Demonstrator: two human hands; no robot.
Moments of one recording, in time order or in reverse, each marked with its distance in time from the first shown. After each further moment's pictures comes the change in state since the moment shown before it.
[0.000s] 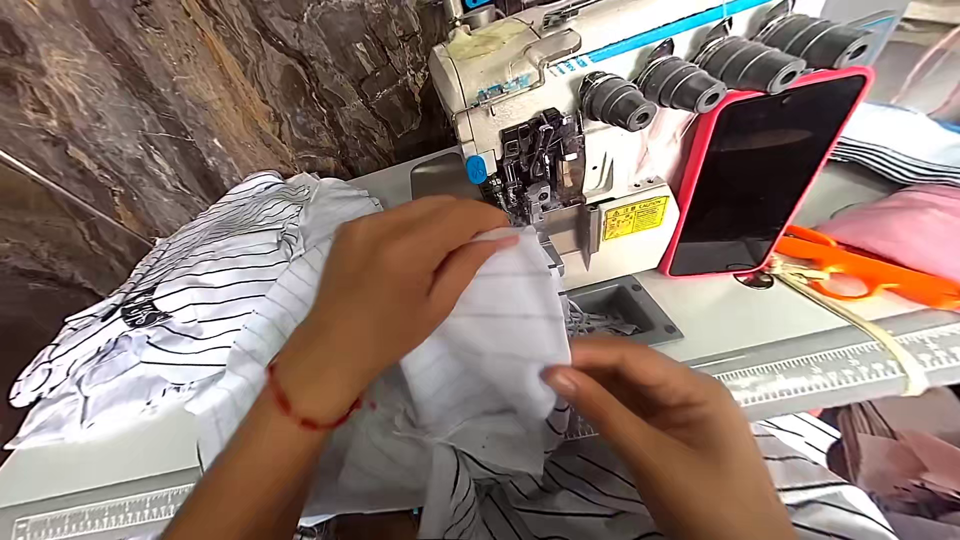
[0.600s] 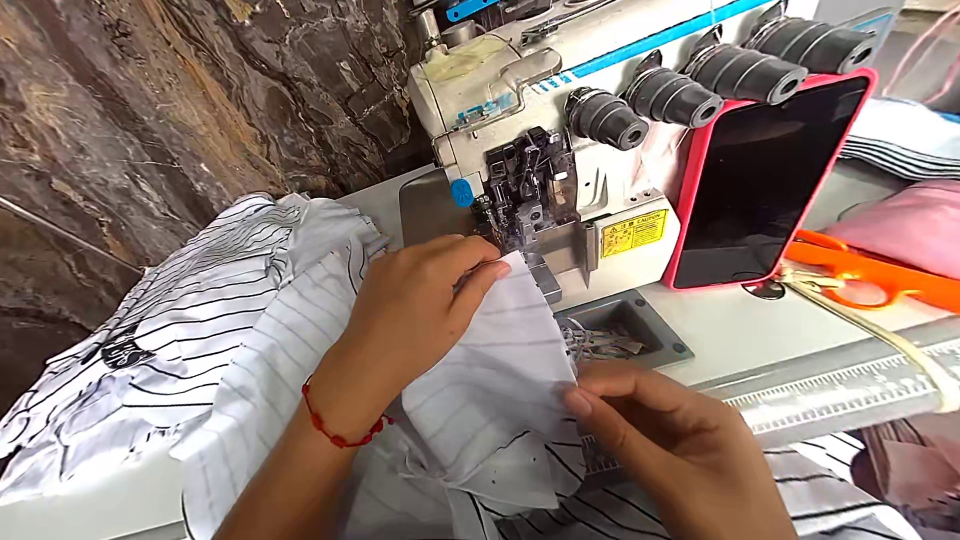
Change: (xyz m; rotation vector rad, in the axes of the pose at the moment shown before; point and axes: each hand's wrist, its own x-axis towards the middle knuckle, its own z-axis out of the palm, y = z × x) left_hand -0.007 -0.017 0.040 0.013 -0.215 -0.186; right_hand -0.006 0.015 -0.014 -0.035 0.093 0.102
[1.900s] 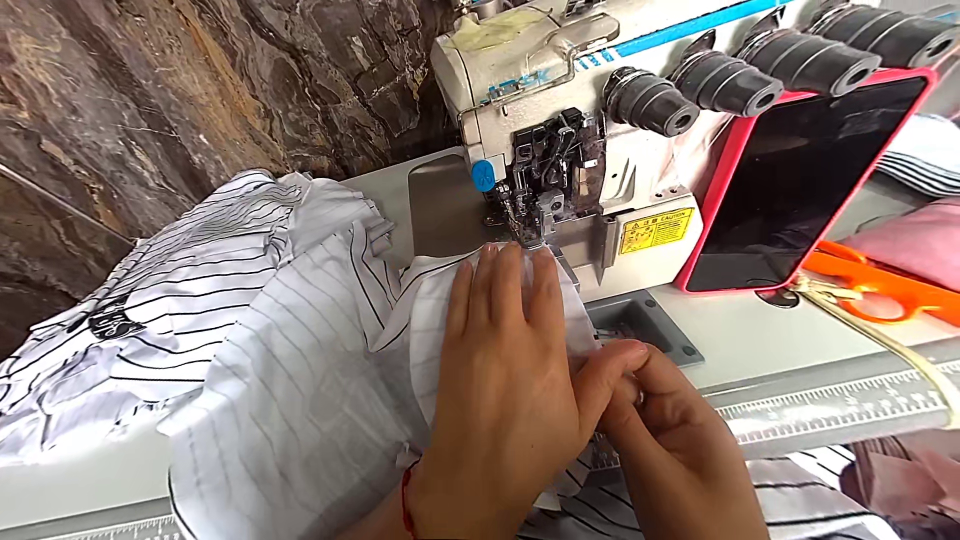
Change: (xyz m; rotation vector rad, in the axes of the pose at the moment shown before) left_hand -0.032 0.074 0.047 0.265 0.147 -0.166; right_hand -0.002 0.003 0.016 0.007 0.074 0.091
